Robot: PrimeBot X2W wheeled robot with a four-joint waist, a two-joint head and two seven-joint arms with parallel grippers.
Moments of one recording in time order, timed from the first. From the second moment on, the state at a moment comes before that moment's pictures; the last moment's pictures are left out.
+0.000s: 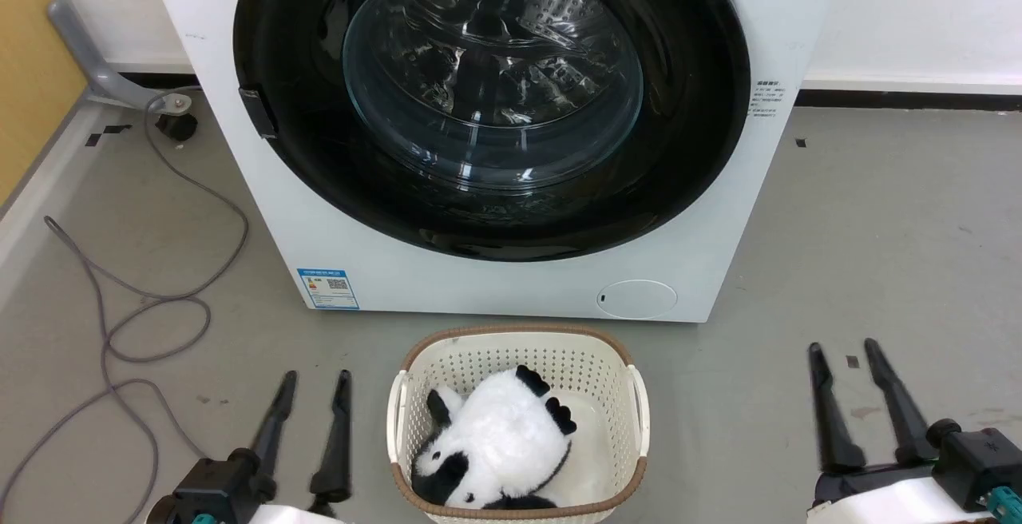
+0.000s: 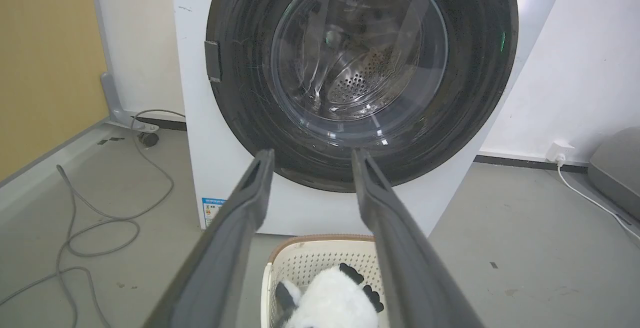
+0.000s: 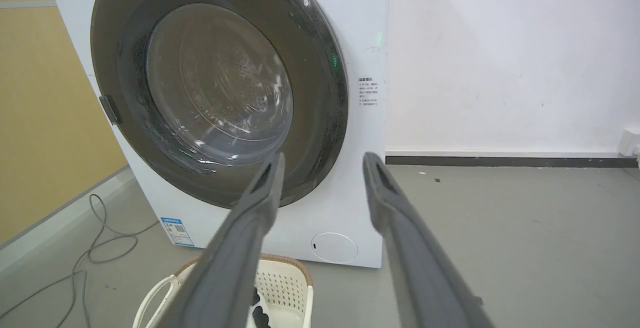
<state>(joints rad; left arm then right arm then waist) 0.07 0.05 -0.01 0.07 -0.19 -0.11 -0.26 0.04 -0.06 -0.05 0.06 0.14 0.13 -0.26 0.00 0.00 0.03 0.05</state>
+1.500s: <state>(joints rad) 0.06 0.05 -0.01 0.05 -0.13 -0.08 -0.17 0.04 -0.06 -0.03 0.05 0.10 0.13 -0.17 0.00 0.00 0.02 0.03</state>
